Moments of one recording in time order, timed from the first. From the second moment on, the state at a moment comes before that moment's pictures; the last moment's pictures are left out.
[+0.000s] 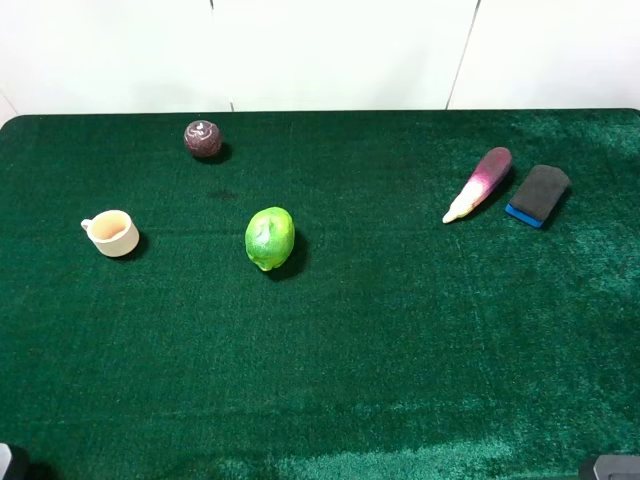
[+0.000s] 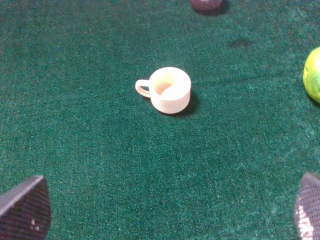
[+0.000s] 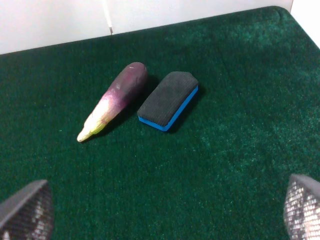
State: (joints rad) left arm -0.01 0.01 -0.51 -0.01 1.07 0.08; right arm -0.01 -0.01 -0.50 -0.01 1.03 0.09
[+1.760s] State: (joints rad) left arm -0.01 1.31 -0.89 -0.01 0.95 0.31; right arm -0.01 -0.01 -0.50 -0.01 1.03 0.09
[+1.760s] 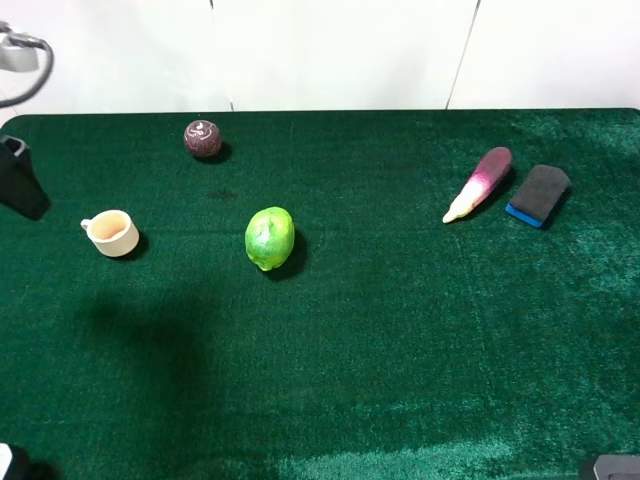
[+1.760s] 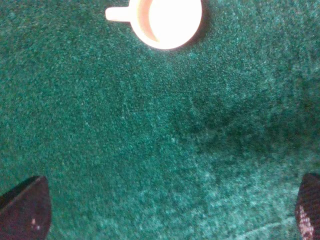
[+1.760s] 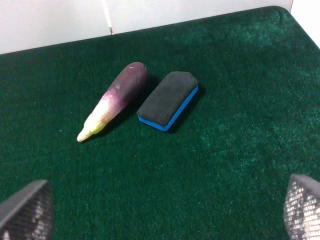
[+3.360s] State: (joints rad) left arm -0.10 1.85 -0.97 -0.06 0.64 0.82; right arm -0.01 -0.01 -0.50 -0.01 1.03 0.09
